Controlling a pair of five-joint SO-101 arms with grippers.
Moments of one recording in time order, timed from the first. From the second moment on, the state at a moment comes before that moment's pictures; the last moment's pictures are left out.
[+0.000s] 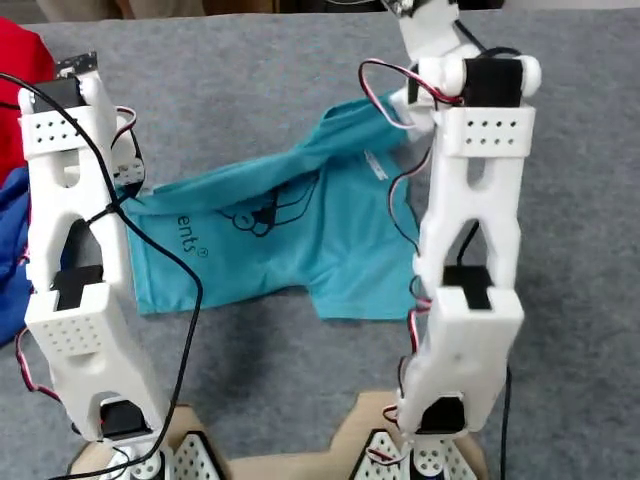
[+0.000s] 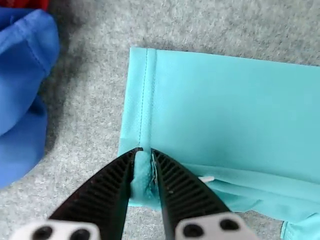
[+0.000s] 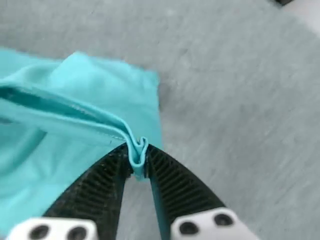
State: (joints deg) left arm -14.9 25.6 -34.8 100.2 0.0; right arm -3.7 22.9 -55.6 101.5 19.6
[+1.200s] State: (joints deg) left arm -14.9 25.6 -8.5 100.2 -6.0; right arm -0.9 -24.7 29.9 81.6 18.2
